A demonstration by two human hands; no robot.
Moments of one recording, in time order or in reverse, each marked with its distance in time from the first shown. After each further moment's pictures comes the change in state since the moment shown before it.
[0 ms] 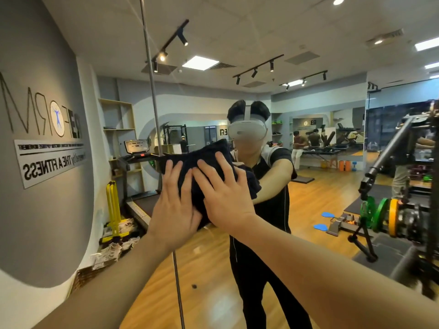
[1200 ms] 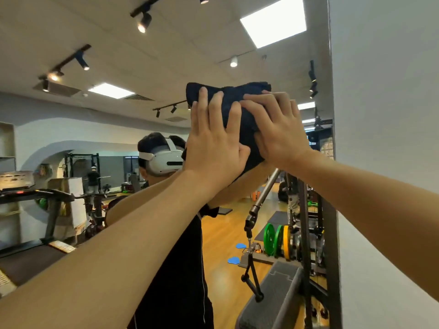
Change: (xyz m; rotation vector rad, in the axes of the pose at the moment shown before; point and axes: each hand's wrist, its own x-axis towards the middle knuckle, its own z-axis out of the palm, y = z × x) left_hand 0.320 0.391 0.070 -0.093 0.289 0.191; right_hand -0.011 0.484 -0.188 -0.327 0.337 -0.134
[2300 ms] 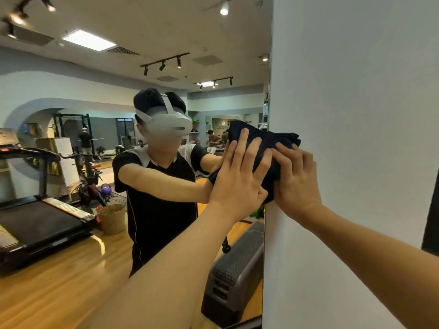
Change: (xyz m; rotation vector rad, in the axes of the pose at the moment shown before) left_hand -0.094 0.217 0.107 -0.024 -0.170 0.205; right_hand -0.272 0.069 -0.072 0.063 -0.268 0.347
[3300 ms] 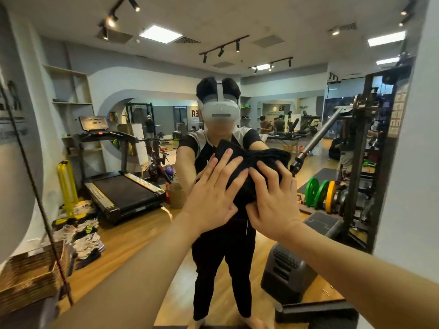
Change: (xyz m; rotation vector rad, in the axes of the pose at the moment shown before) left_hand -0.234 -0.215 -0.122 0.131 -0.208 0.032; right_hand -0.002 -0.327 0.026 0.181 -0.298 -0.001
